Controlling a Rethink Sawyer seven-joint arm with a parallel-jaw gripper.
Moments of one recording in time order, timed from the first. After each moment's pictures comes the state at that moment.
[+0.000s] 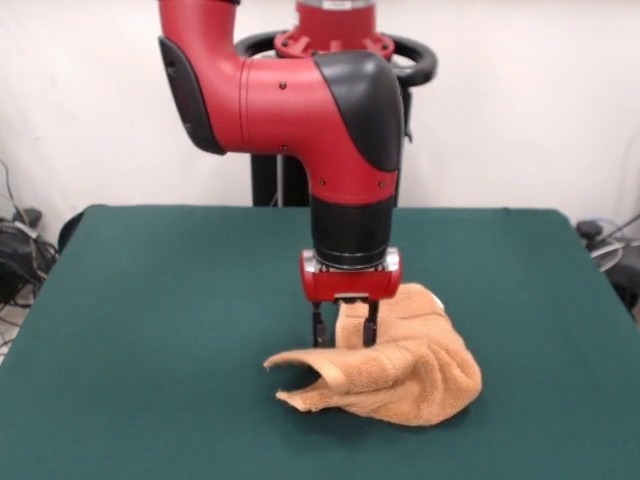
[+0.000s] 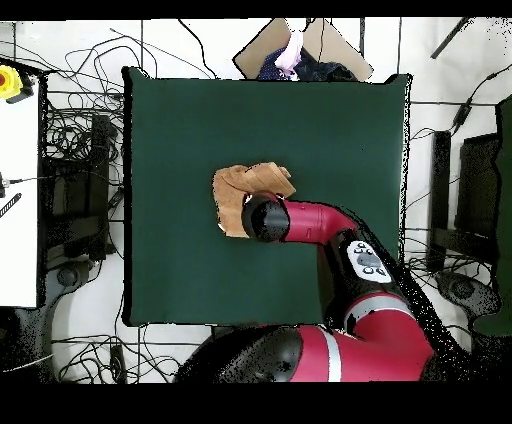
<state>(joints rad) -0.39 -0.48 0.15 1.70 -0.25 0.25 1.60</state>
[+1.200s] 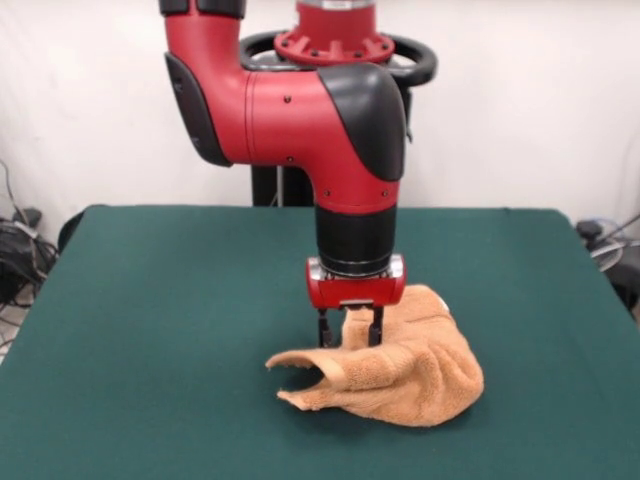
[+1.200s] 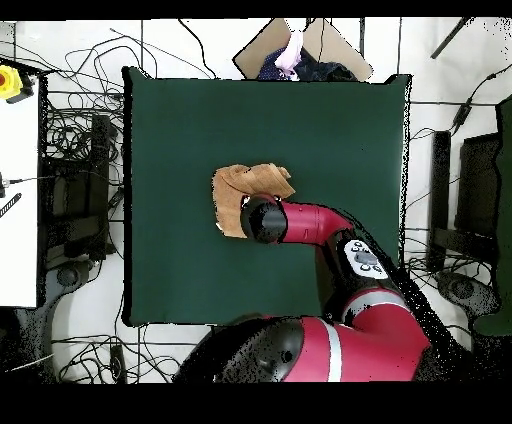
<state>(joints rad) -0.39 -0.45 0.16 1.70 -0.25 0.23 1.60</state>
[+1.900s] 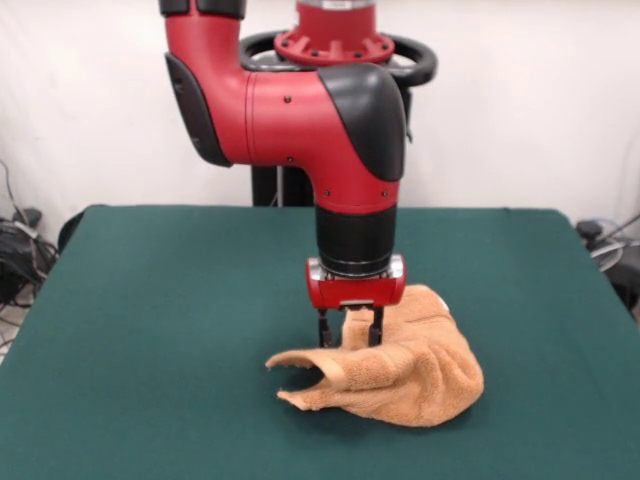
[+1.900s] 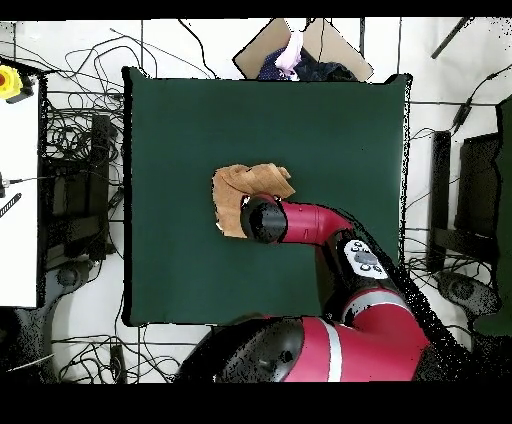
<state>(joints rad) -0.39 -0.45 0.16 1.70 -0.25 0.23 1.60</state>
